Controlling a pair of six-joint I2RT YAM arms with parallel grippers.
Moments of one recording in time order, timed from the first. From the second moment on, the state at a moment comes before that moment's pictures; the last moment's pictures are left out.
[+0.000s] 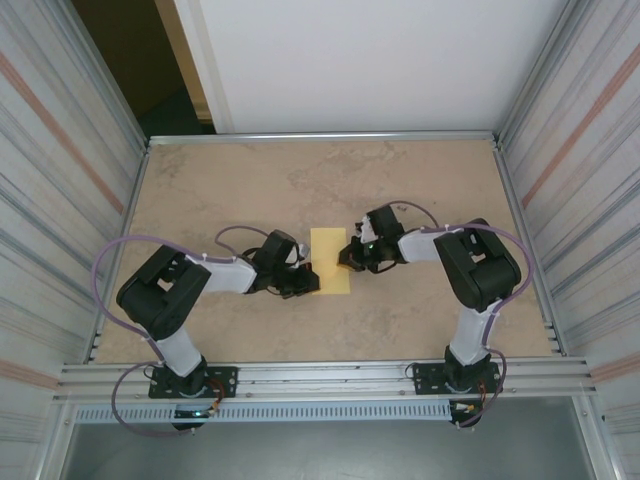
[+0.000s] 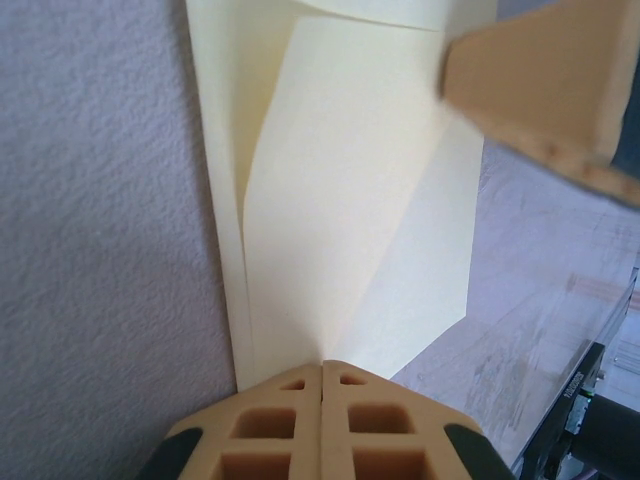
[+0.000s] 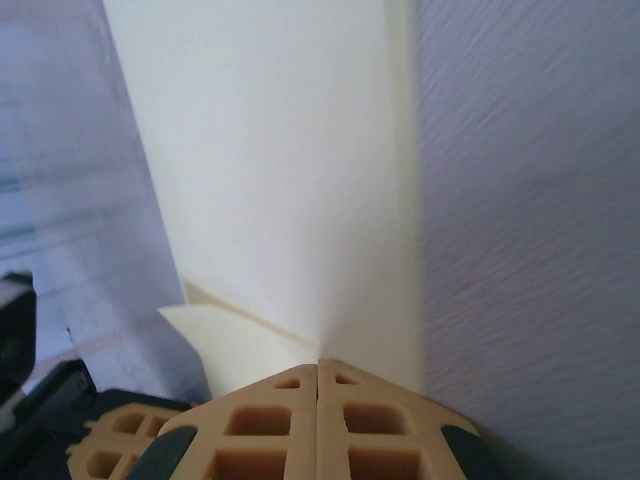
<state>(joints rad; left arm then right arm) -0.67 1.71 0.69 0.08 0.50 -0.82 0.45 1.86 0.88 -0.01 -0.61 0.78</state>
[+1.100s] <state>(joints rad) -0.59 1.80 0.95 -0.12 0.51 -0.75 0.57 1.64 0.77 -0.04 -0.44 0.97</state>
